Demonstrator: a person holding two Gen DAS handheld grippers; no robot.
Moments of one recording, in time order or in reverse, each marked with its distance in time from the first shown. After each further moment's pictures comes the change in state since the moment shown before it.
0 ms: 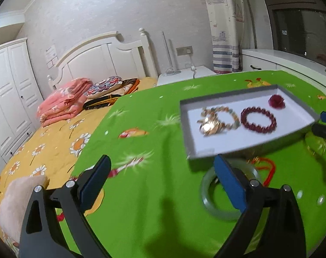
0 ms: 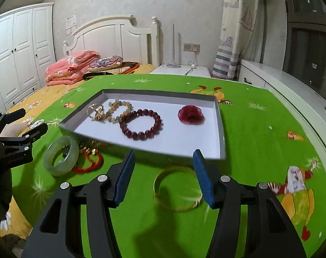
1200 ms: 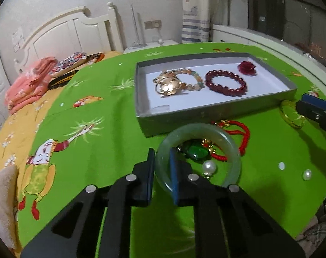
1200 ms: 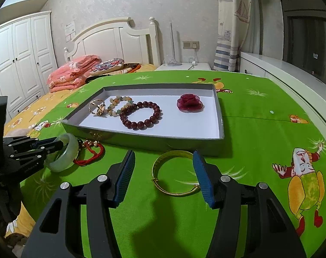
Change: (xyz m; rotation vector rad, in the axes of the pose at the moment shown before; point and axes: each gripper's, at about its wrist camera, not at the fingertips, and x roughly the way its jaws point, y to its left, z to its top) left arm 0.025 -0.027 -0.020 0.026 0.170 -0.250; right arm 0.002 -0.013 -0.016 0.045 0.005 0.049
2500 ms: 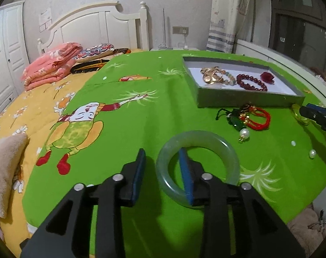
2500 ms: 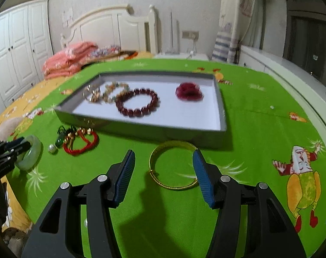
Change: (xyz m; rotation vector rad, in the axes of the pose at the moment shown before) left arm -0.041 0.052 -0.056 -0.167 -0.029 0.076; right arm 0.017 0.005 0.001 -0.034 0.128 -0.036
